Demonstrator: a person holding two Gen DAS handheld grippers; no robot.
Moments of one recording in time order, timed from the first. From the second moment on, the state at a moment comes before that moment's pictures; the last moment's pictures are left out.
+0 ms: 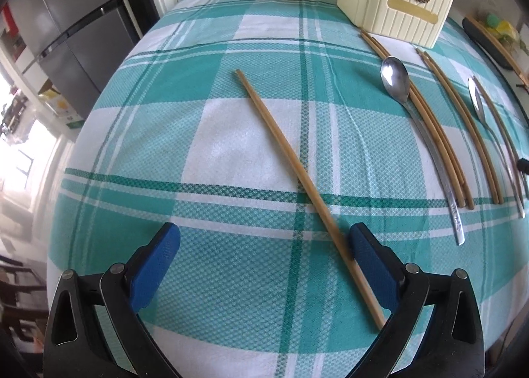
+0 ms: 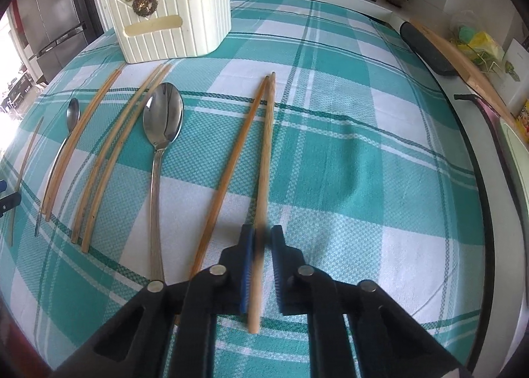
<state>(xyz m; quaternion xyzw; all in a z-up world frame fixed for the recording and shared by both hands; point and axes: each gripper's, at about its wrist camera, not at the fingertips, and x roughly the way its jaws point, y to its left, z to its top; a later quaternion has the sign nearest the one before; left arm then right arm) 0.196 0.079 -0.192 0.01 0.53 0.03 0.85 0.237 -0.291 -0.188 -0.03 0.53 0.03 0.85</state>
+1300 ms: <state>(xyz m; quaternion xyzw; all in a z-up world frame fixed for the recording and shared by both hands) 0.314 0.097 -0.186 -0.03 0.56 -0.08 0.83 0.403 -0.319 -0.196 0.04 0.64 0.02 0.77</state>
